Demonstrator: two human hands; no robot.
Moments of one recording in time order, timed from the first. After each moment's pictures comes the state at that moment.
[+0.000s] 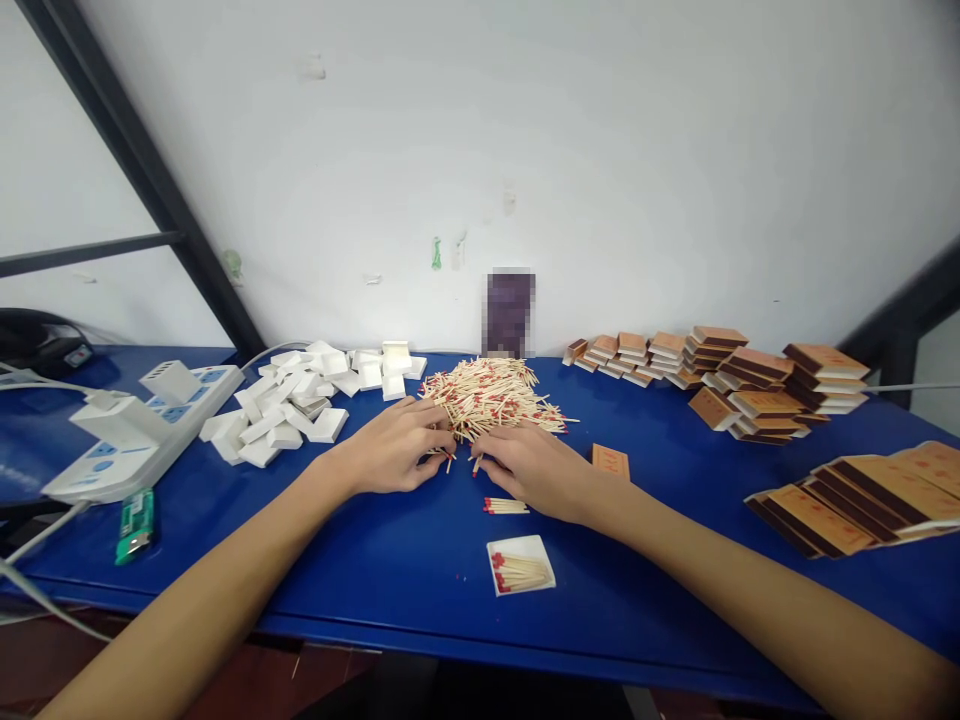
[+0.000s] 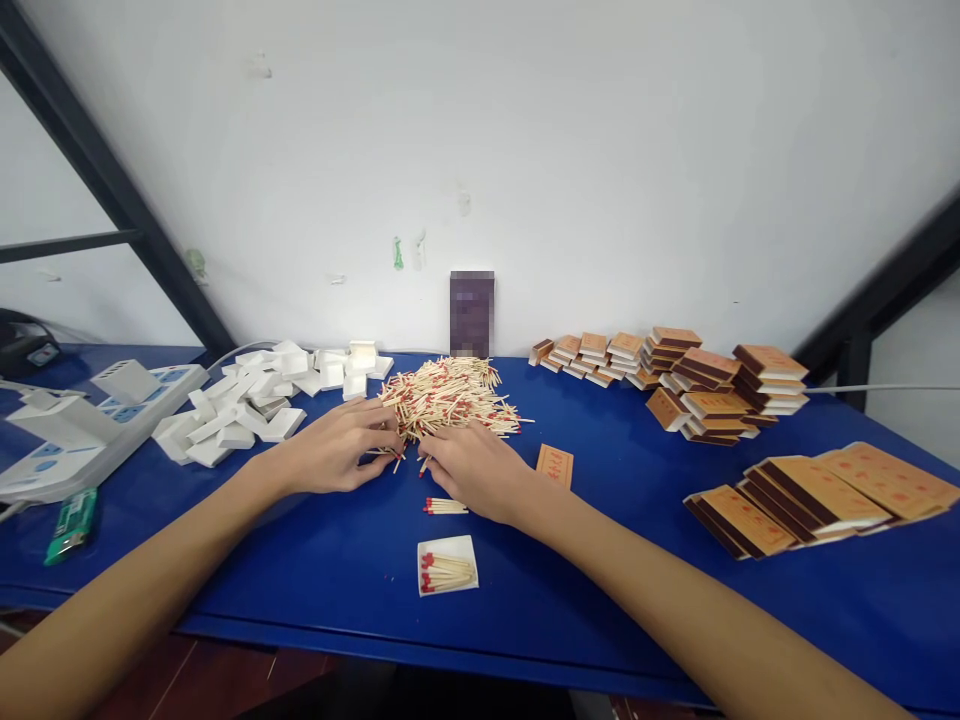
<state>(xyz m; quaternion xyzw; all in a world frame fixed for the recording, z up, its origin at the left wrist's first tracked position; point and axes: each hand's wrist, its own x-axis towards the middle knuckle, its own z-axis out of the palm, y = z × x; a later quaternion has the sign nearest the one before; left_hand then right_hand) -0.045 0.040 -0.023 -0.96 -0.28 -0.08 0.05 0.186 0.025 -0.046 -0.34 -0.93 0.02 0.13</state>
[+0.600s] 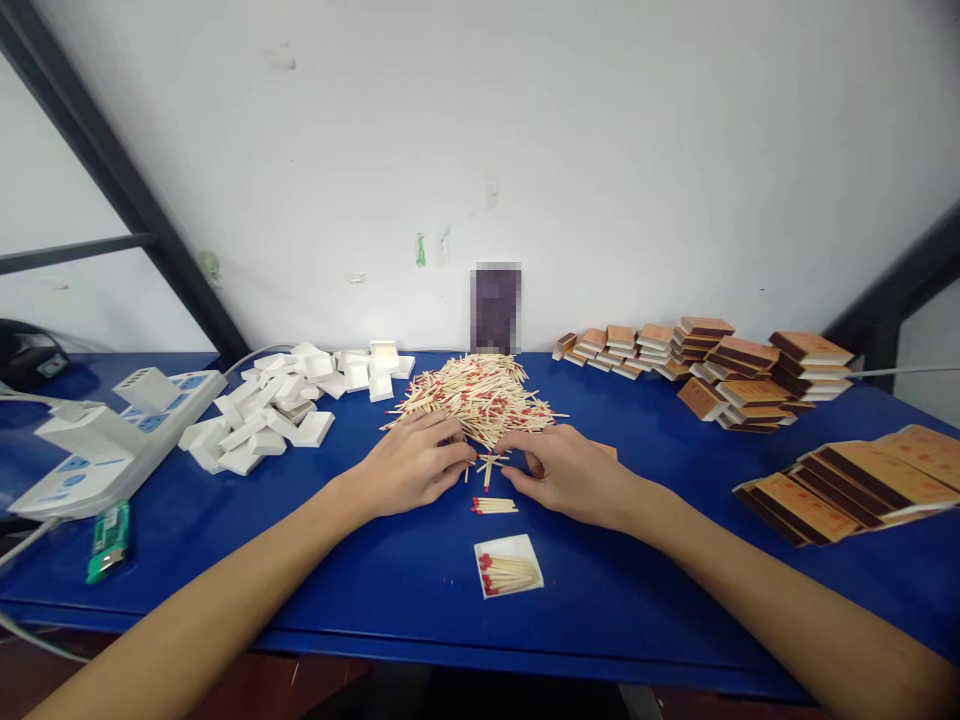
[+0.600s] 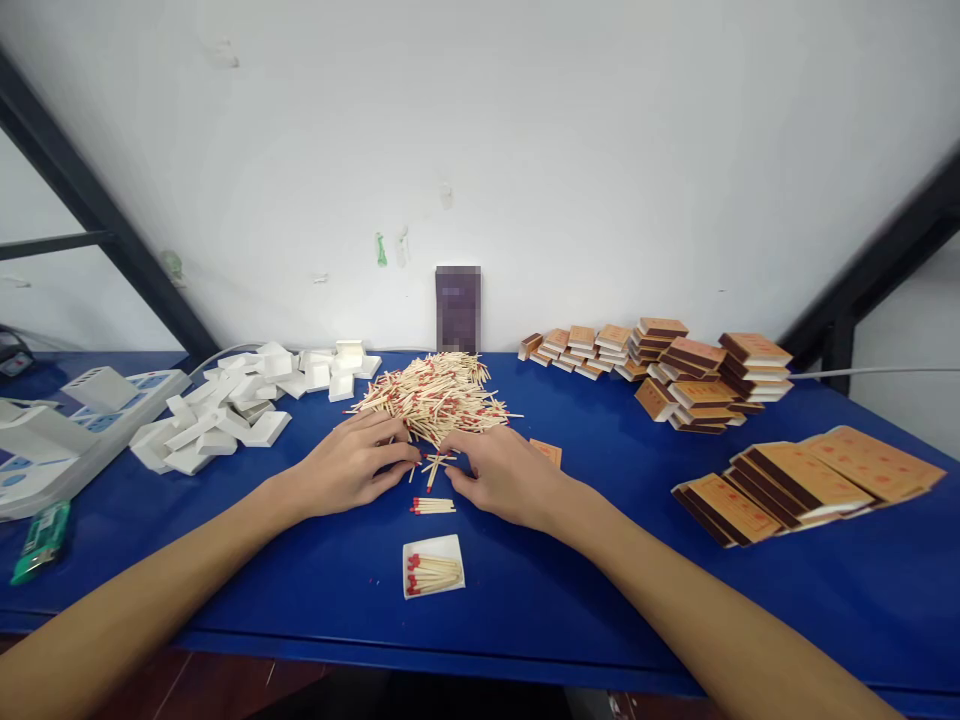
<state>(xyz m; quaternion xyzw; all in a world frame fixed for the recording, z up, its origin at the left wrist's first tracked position) -0.016 0.031 -0.040 -0.95 -0.26 -0.15 0.09 0.222 0.018 -0.051 -0.43 -0.88 0.10 0.18</state>
